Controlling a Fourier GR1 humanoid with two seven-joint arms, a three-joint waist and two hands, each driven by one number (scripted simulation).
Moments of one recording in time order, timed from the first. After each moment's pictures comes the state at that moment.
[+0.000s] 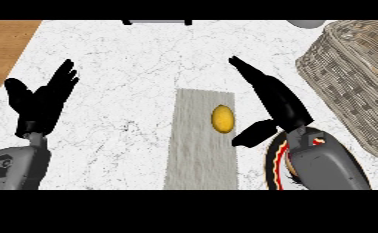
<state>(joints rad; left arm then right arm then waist) -0.22 0.32 0.11 -1.35 0.12 -0.02 0.19 -0.39 -0.27 0.33 -1.63 0.40 0.17 0.37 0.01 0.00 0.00</state>
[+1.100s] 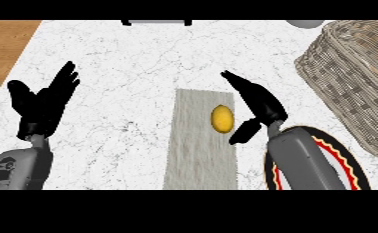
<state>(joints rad) -0.21 0.28 0.15 -1.38 0.07 -0.05 0.21 -0.40 -0.14 0.25 -1.28 0.63 0.22 0.16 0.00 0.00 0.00</state>
